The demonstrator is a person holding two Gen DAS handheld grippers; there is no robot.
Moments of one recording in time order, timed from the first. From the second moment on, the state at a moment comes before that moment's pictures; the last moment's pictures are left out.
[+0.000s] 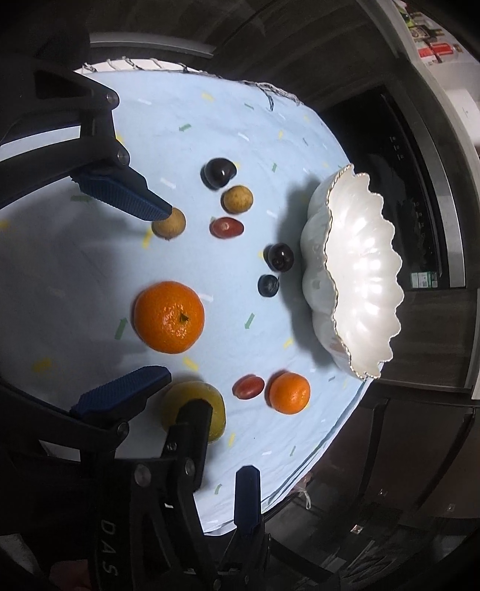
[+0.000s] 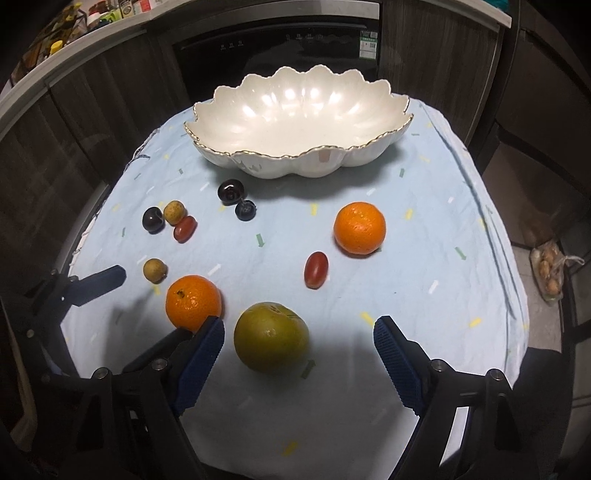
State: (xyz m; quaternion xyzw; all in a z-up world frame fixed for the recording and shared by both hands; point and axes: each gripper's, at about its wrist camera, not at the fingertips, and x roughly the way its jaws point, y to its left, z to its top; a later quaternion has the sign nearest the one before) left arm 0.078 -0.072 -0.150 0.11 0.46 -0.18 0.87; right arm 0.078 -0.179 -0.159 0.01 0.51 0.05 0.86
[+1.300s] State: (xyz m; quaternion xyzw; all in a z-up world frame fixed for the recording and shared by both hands) left arm 0.089 -0.085 -0.160 0.12 0.46 -0.19 0.86; right arm 0.094 -0.182 -0.184 0.08 0.55 0.09 0.83
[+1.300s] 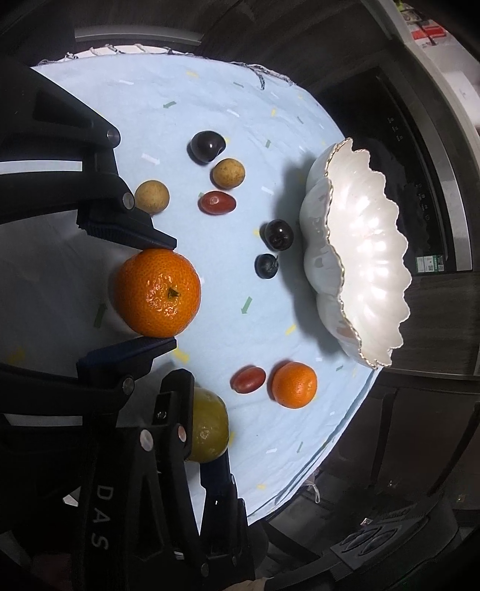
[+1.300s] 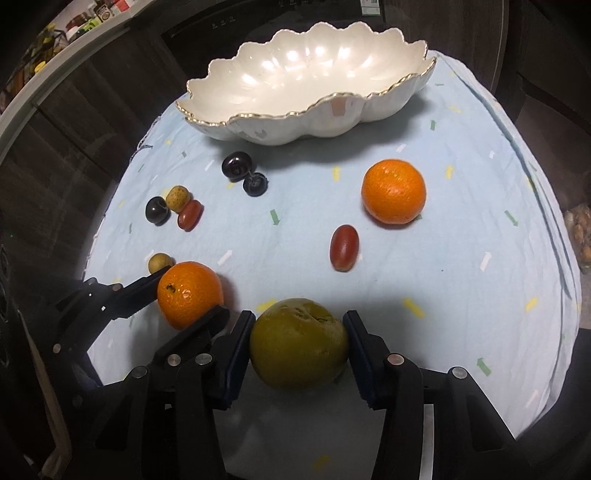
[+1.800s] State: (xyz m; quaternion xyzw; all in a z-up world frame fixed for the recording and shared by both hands) left arm 0.093 -0.070 -0.135 0.10 0.45 -0.16 0.87; right arm 0.089 -0.184 -0.156 0.07 0.52 0.08 0.85
